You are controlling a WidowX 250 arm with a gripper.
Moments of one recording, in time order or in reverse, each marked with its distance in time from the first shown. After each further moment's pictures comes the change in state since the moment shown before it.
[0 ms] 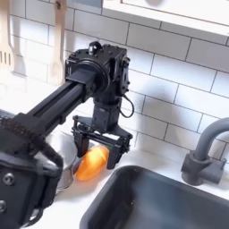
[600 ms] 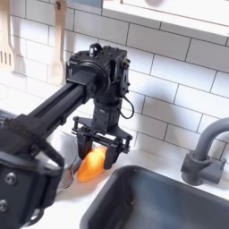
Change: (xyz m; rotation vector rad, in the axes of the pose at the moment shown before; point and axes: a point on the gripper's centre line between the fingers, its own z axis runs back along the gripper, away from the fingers) arm -0.003 -0.001 0.001 0.000 0.006 -0.026
